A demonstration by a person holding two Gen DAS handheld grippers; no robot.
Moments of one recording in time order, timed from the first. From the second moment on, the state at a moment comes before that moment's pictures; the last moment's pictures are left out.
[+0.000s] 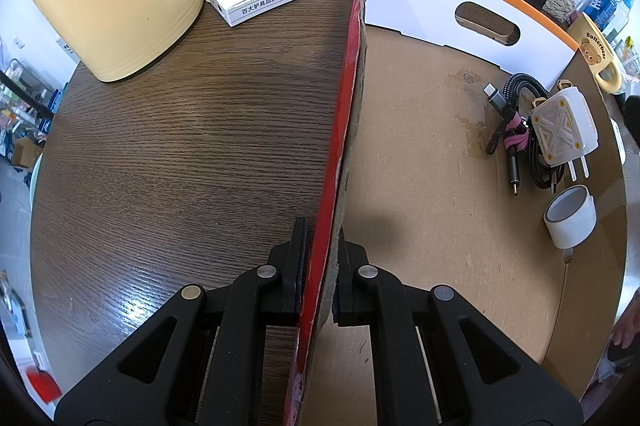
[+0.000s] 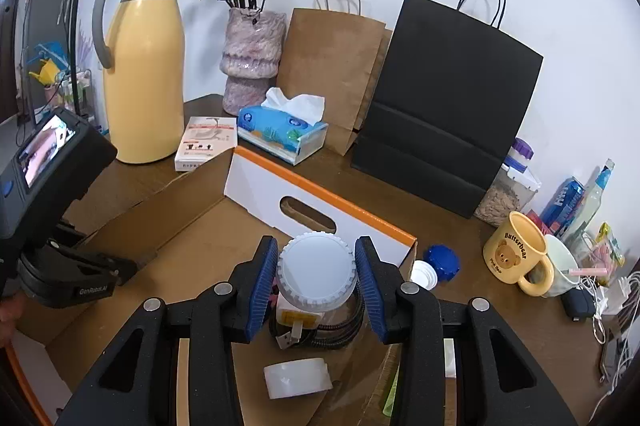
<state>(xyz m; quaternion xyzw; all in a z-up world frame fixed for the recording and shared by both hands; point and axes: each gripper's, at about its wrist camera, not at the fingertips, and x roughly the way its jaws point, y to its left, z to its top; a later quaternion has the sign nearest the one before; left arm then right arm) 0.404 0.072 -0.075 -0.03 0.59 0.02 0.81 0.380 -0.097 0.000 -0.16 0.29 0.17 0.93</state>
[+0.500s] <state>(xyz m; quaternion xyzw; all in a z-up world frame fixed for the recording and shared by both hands) 0.404 0.072 -0.075 -0.03 0.59 0.02 0.81 0.382 -0.104 0.000 -0.14 0.29 0.16 0.93</state>
